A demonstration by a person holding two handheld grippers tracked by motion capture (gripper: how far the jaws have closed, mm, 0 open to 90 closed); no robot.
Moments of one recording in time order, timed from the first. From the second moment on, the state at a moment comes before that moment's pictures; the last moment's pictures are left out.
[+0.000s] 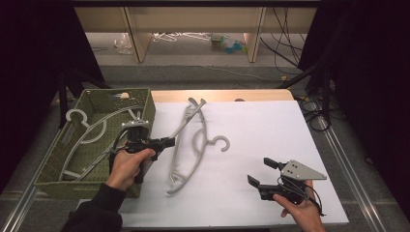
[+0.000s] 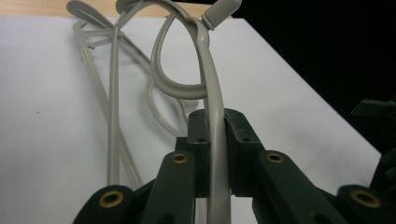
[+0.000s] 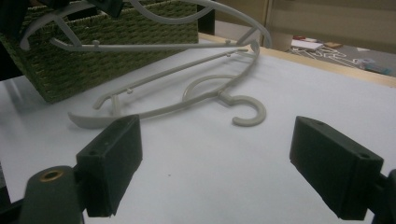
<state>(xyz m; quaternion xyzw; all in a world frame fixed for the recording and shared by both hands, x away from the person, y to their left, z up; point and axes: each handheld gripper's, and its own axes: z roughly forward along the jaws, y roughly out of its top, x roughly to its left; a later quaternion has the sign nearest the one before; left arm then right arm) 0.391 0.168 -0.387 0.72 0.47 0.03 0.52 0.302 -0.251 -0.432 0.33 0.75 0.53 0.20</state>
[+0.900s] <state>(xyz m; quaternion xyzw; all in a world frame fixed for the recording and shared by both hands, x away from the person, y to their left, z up) 0.365 0.273 -0.334 0.66 0.48 0.10 0.57 0.303 -0.252 -0.432 0.33 0.75 0.54 0.19</state>
